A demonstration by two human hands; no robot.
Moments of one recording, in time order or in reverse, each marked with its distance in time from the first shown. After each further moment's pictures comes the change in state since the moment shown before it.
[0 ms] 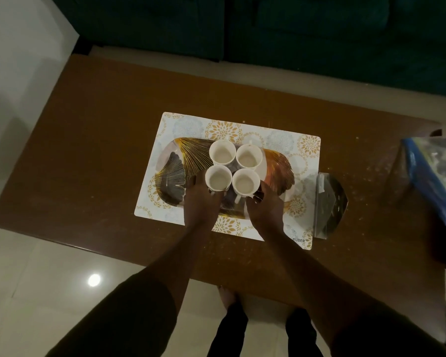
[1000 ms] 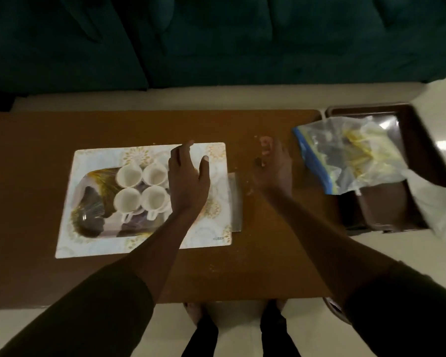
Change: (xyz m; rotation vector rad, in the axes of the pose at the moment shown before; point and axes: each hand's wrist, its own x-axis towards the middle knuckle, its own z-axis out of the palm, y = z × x) left_hand -0.022 0.169 0.092 -0.044 0.068 0.398; right_hand 0.061 0.028 -0.218 -0.155 0.328 -0.071
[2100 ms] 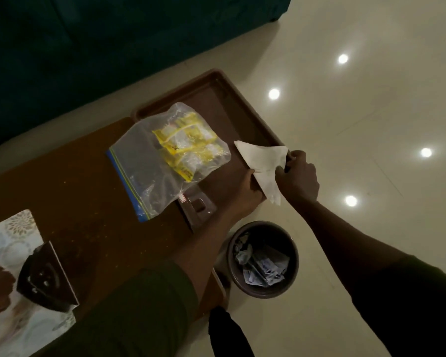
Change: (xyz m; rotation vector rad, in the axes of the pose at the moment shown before) left_hand -0.154 0.303 0.374 -0.062 -1.245 -0.084; right_hand 0.026 0.367 -0.309 -0.225 0.238 0.698
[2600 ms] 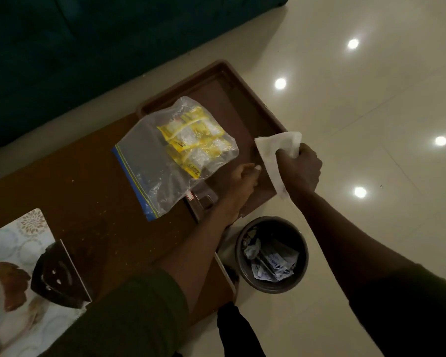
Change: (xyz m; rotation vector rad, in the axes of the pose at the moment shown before) left_hand -0.007 0.004 -0.017 -0.559 0.092 -0.120; right_hand -0.011 -0.037 0.003 0.391 0.087 0.145
